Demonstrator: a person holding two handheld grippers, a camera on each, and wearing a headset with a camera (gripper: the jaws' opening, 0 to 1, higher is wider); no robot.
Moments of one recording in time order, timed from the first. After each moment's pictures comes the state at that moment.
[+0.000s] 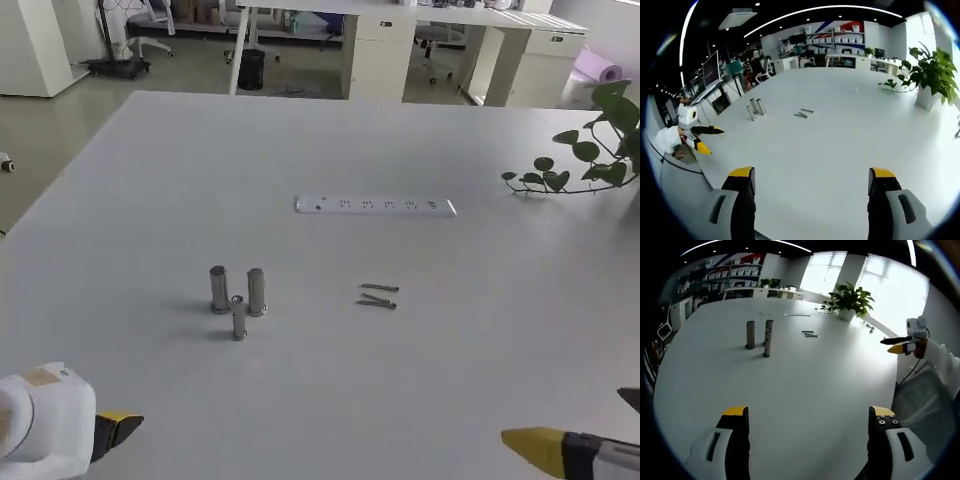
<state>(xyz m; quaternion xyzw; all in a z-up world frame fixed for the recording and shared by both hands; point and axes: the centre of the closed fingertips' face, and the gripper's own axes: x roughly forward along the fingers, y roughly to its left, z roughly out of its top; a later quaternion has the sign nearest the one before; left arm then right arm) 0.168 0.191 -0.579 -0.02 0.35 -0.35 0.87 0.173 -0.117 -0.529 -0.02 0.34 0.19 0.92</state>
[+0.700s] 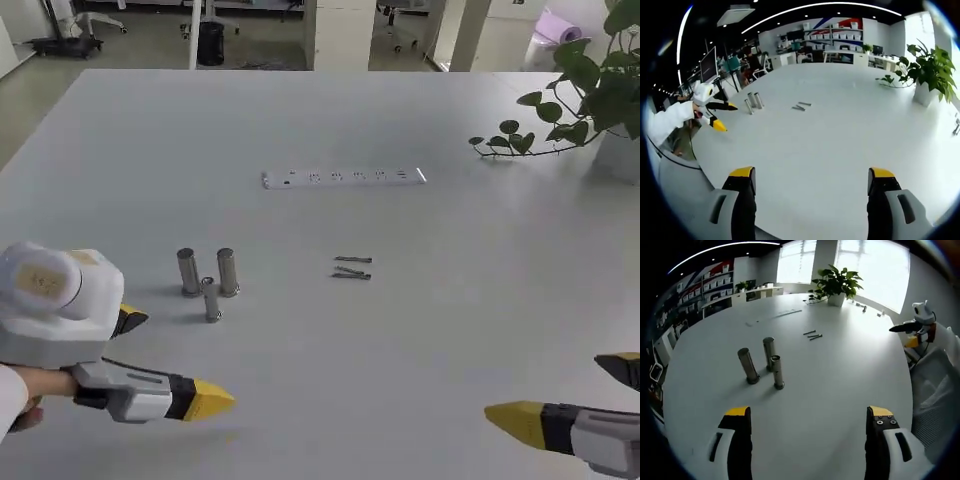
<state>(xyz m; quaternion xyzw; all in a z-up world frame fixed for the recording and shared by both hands) 0.252 0.184 -0.580 0.10 0.35 -0.40 0.84 0.161 -0.122 -0.539 -0.02 0.36 0.18 0.92</state>
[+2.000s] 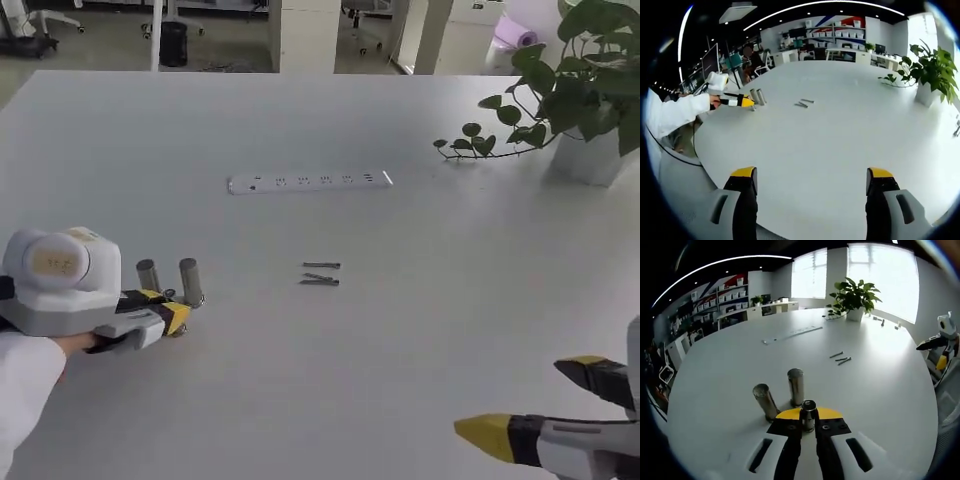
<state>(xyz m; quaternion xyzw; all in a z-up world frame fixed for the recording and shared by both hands) 0.329 0.171 -0.576 0.09 0.28 -0.34 0.89 0.161 -0.121 -0.541 -0.03 0.37 0.18 0.91</state>
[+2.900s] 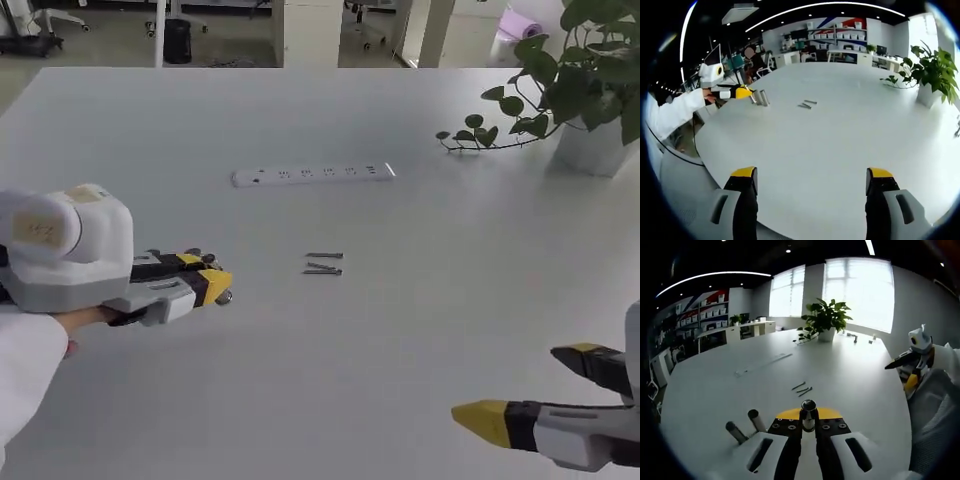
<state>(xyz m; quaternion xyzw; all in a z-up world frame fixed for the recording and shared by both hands) 0.285 0.110 -0.506 0.06 0.20 -0.45 0.87 0.158 -0.117 -0.540 -0.03 0.36 0.19 0.91</state>
